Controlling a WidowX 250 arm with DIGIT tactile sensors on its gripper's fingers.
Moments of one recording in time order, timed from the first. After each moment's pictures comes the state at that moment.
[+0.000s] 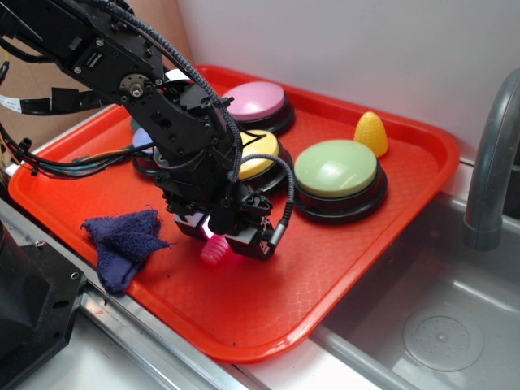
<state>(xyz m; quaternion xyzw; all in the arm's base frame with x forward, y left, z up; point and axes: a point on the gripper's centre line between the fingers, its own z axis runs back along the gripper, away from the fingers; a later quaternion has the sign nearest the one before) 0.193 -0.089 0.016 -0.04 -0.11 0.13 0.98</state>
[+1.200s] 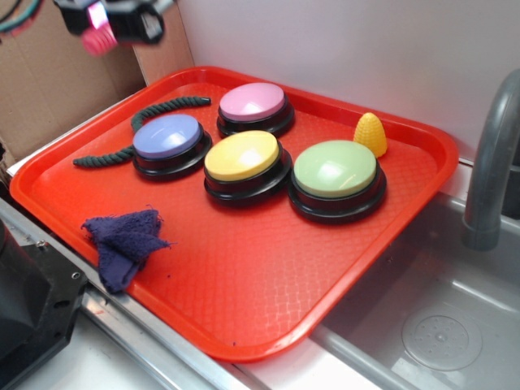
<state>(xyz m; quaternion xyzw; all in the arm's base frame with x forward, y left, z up) 0.195 0.018 0.192 0.00 -0.02 0.17 0.99</state>
